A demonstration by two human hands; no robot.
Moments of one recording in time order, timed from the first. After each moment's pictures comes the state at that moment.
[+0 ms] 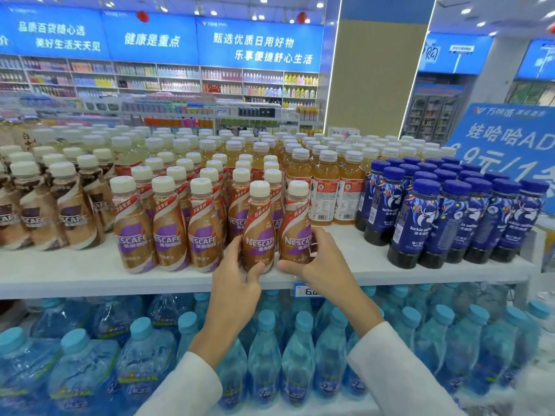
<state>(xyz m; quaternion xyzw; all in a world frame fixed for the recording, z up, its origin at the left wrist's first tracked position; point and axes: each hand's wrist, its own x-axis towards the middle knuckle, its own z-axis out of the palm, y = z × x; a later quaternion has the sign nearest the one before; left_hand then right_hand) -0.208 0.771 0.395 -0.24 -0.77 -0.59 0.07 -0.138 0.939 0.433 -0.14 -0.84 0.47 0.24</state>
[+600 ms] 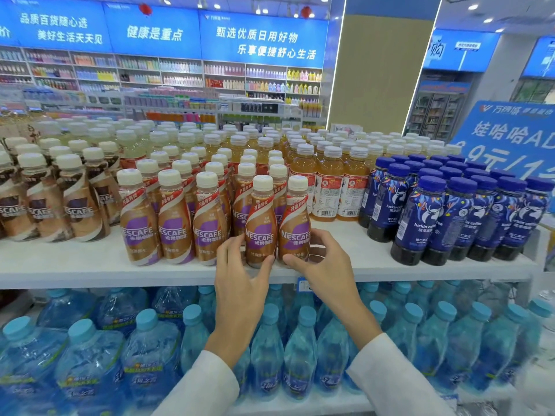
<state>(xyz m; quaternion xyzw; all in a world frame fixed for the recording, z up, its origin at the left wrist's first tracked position) -0.192 0.777 0.390 -0.19 -0.77 -0.58 0.18 -0.128 0.923 0.422 -0.14 -0.80 0.49 0.32</state>
